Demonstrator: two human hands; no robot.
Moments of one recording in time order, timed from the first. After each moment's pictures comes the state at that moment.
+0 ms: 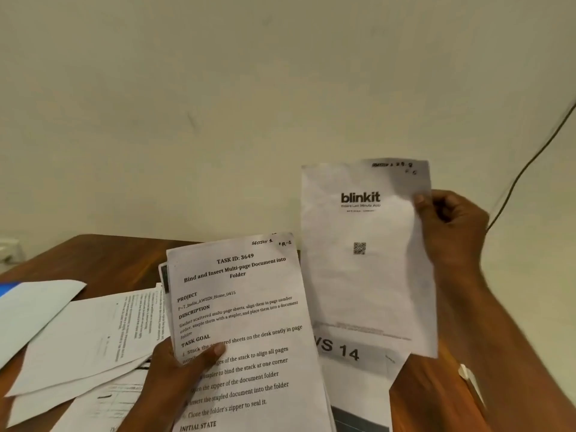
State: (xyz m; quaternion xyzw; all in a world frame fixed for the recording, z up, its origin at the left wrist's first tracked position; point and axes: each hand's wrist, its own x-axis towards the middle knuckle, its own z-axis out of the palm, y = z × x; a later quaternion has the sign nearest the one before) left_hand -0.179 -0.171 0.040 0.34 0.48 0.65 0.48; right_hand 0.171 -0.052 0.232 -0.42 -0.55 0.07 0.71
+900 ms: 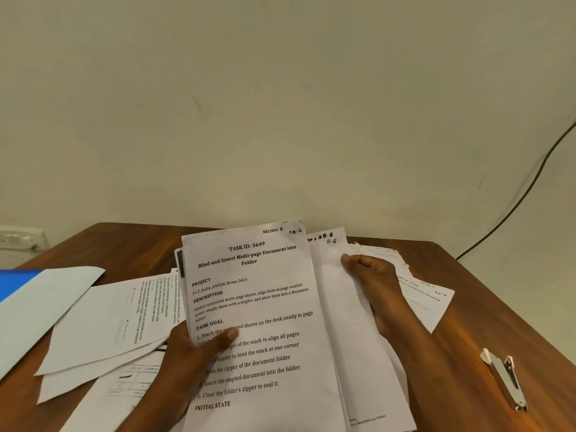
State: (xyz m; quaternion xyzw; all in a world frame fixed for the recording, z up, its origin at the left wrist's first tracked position) left_hand -0.182 -0.167 0.032 0.34 0.48 0.64 0.49; right_hand 0.096 -0.044 0.108 -0.47 -0.50 0.48 0.55
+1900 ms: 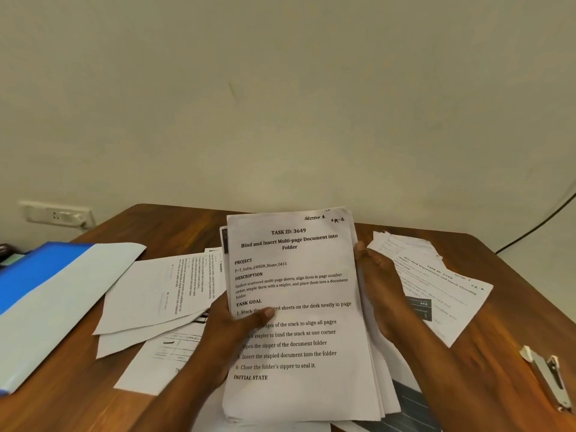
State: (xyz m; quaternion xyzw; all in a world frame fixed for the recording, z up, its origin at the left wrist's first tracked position) left_hand -0.185 -0.169 0.033 0.37 0.48 0.62 0.50; right_hand 0.045 -0.080 0.106 -0.44 -0.55 0.49 0.52
